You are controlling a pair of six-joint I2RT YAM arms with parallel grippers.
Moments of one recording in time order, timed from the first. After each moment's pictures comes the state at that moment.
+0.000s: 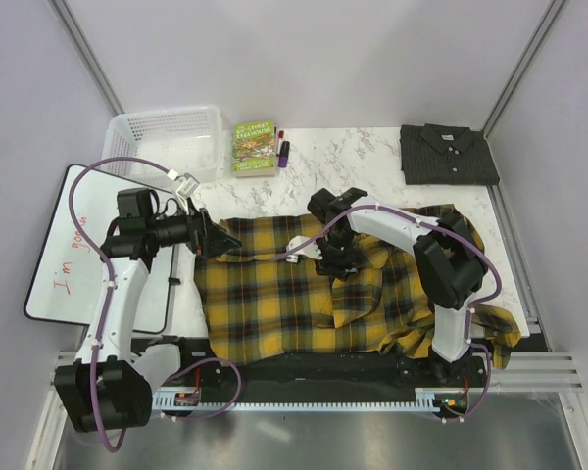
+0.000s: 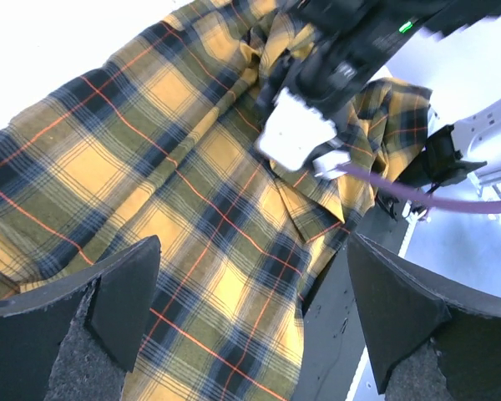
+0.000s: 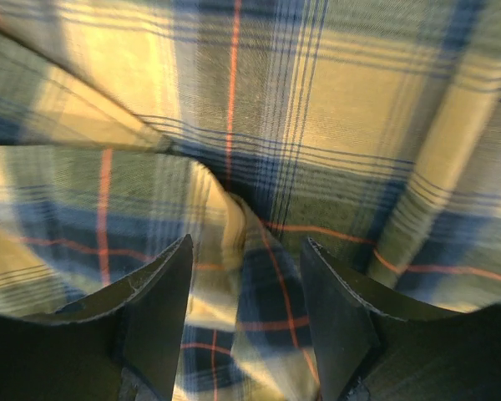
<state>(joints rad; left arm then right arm) 0.08 1.04 0.89 -0.57 1.09 0.08 0.69 1.90 1.44 -1.07 -0.28 -1.04</state>
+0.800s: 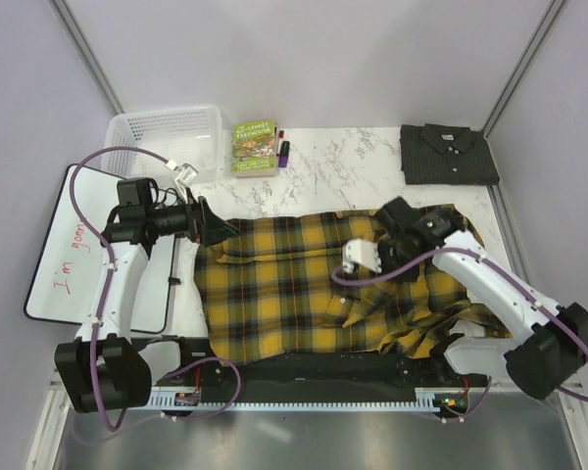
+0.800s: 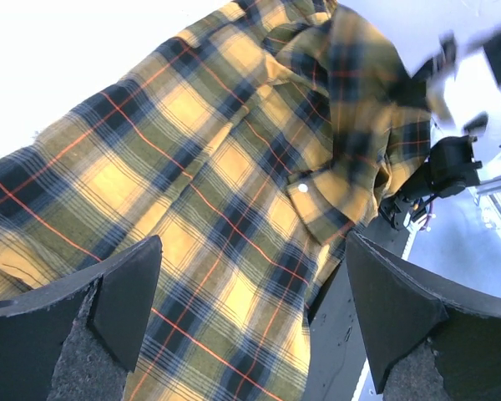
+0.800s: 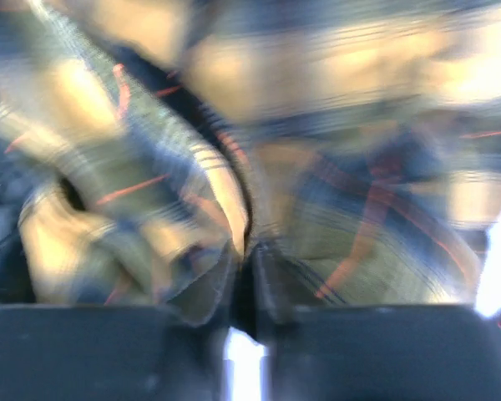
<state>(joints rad) 0.11 1.14 0.96 -0.56 1.10 0.08 0.55 1.29 1.15 -1.18 -0.13 -0.94</state>
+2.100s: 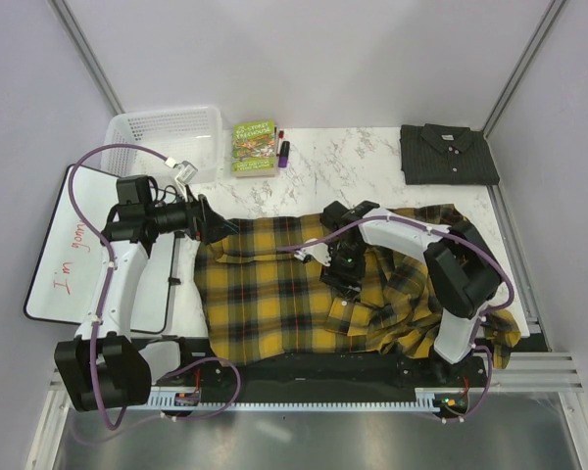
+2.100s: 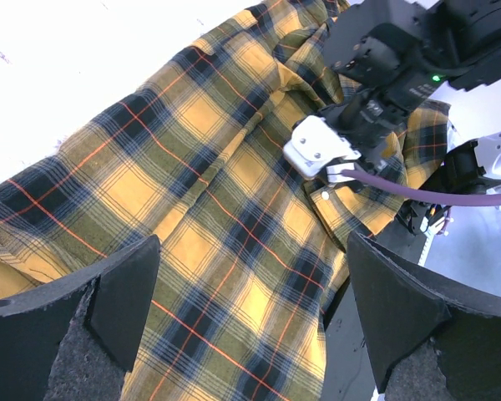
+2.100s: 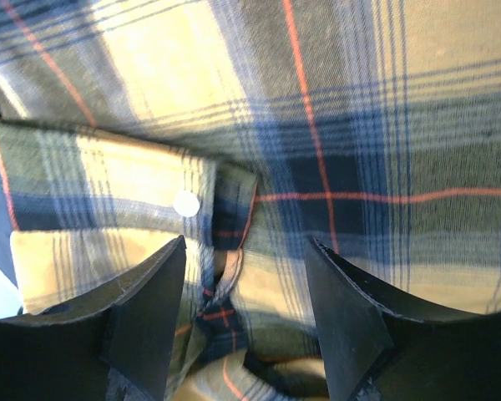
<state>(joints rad) 0.11 1.15 0.97 -0.52 1.08 0.10 0.68 1.80 1.23 -1.00 -0.33 -0.67</state>
